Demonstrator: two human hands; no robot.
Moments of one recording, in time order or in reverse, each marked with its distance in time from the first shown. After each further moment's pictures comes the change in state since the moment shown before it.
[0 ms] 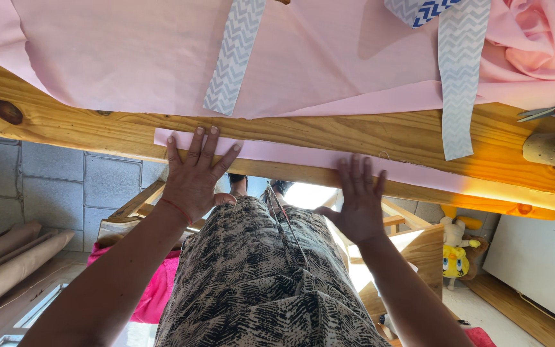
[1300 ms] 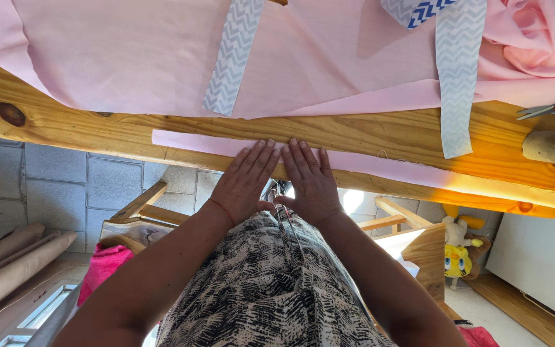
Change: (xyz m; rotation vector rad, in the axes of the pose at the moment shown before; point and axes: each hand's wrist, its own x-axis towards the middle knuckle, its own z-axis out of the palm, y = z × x) left_hand 0.041 0.088 0.014 0.118 0.065 0.206; right_hand 0.062 -0.087 0.021 -0.074 0.008 -0.270
